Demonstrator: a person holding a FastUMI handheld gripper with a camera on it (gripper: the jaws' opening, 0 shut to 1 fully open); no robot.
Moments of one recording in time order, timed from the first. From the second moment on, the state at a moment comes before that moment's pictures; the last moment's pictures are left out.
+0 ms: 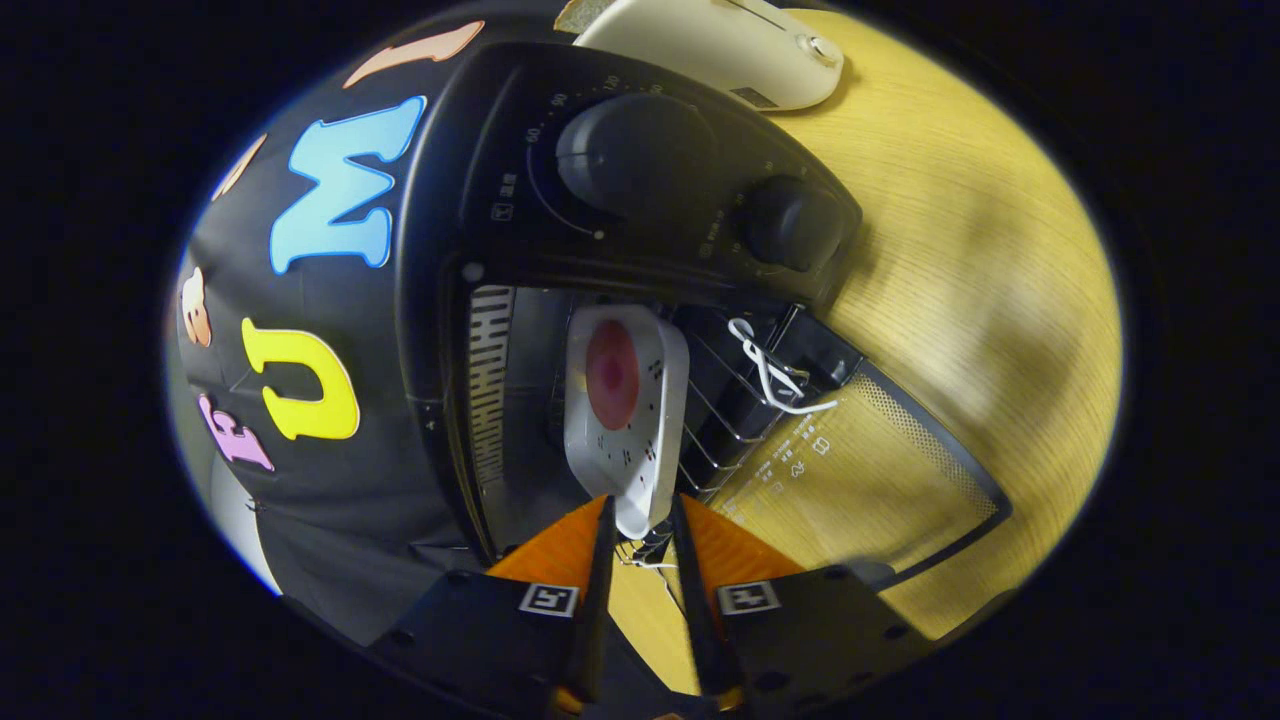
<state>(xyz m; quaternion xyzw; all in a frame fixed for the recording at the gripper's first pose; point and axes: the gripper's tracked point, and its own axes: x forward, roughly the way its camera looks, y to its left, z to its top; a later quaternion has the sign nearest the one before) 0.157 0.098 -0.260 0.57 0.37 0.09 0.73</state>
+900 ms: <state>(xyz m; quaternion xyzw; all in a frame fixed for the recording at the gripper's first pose) 0.023 0.029 -0.222 0.20 0.36 0.13 0.90</state>
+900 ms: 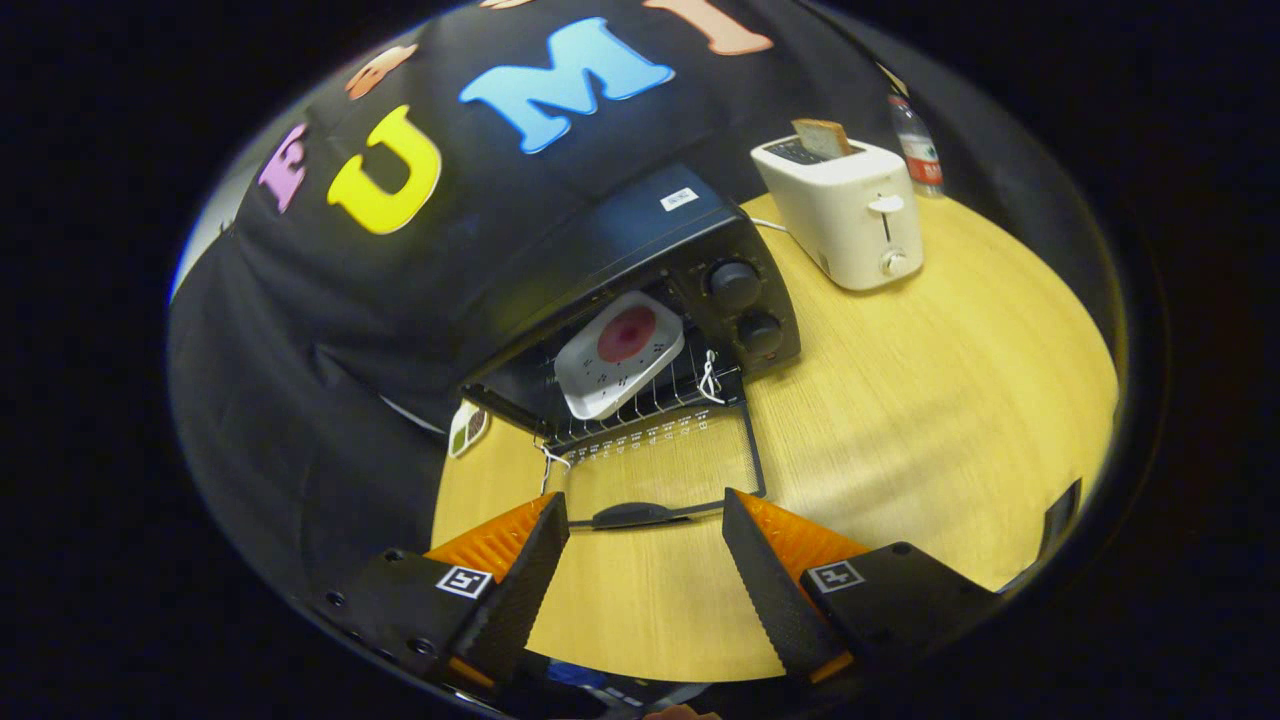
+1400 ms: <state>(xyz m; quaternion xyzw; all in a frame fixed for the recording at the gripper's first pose) -0.009 0.054 -0.222 -0.01 0.38 0.11 0.92</state>
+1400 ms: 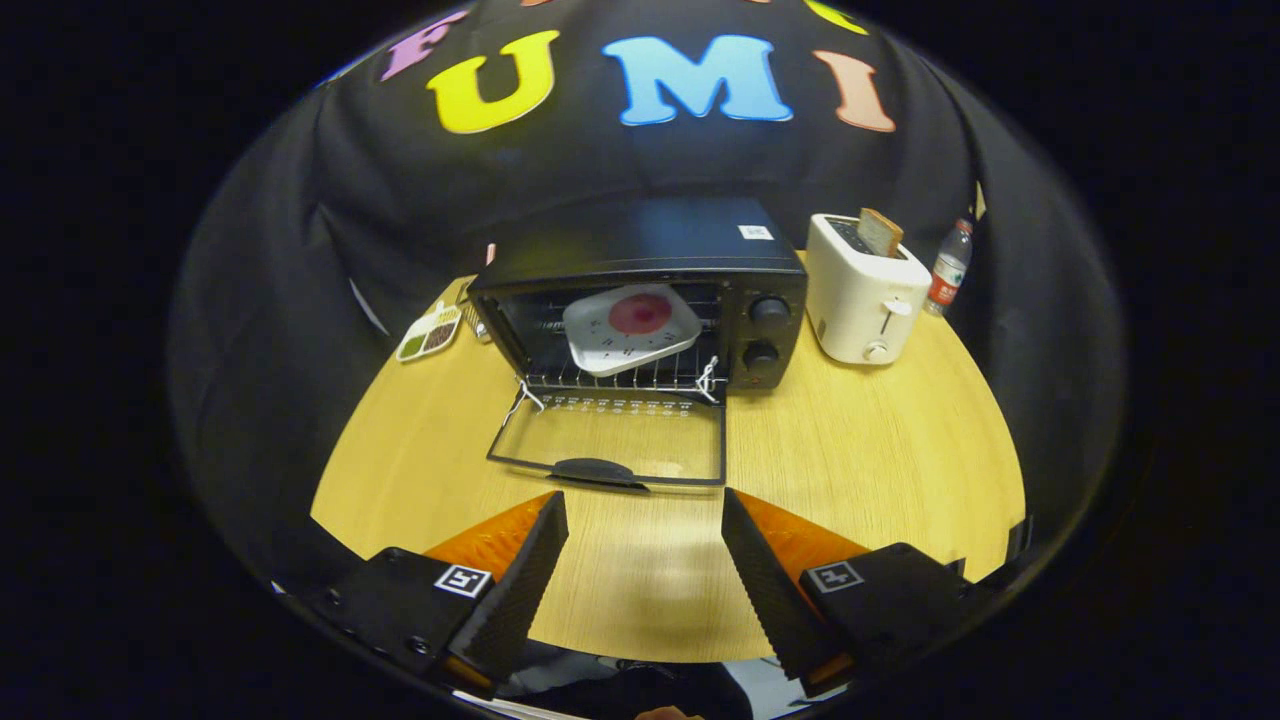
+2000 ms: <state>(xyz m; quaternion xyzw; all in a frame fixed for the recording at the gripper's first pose) 0.007 0.107 -0.339 -0.02 0.50 0.07 0.87</state>
